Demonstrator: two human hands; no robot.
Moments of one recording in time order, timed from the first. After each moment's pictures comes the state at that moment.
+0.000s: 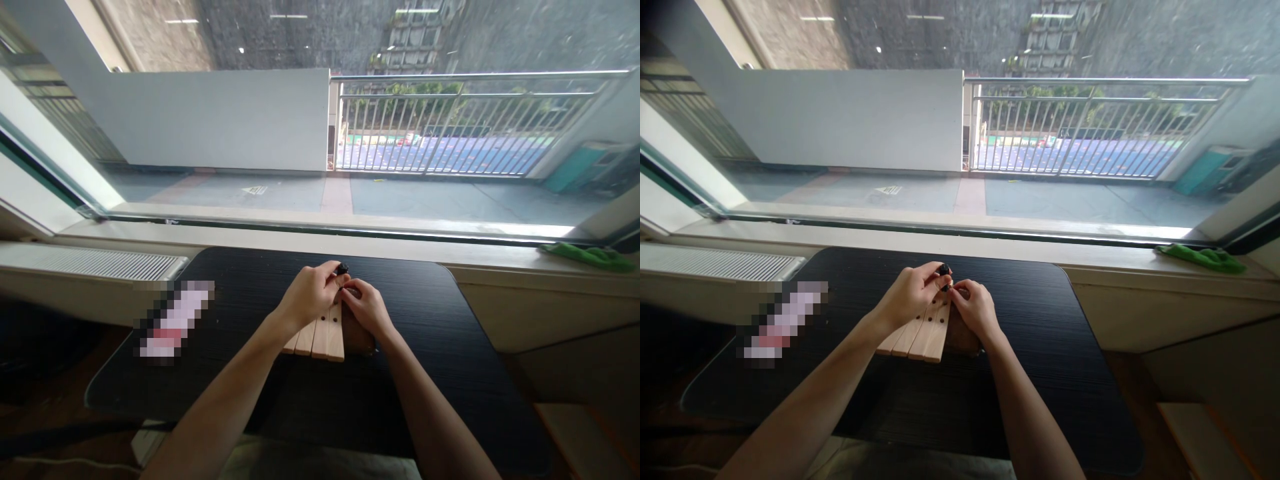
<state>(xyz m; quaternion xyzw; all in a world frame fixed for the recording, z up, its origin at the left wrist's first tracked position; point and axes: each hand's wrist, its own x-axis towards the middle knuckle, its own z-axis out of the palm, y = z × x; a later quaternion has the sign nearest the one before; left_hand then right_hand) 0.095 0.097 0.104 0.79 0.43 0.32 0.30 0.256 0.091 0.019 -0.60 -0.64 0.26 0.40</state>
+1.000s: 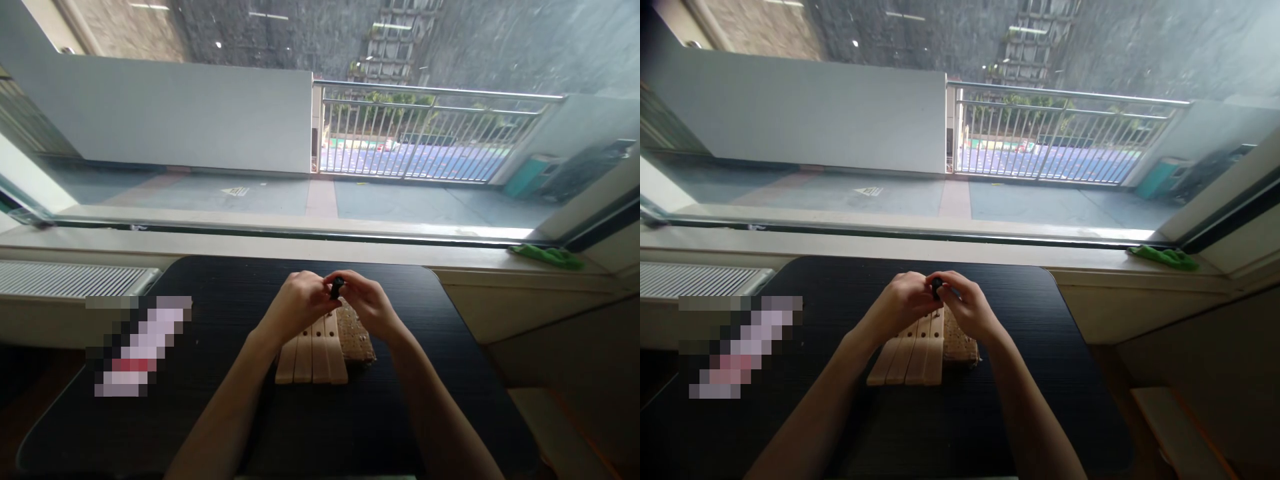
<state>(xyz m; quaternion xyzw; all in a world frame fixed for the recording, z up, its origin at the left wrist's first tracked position) 0.077 0.120 0.083 0.87 0.34 0.32 0.18 0.257 0.086 0.080 -0.37 -0.69 0.37 0.50</state>
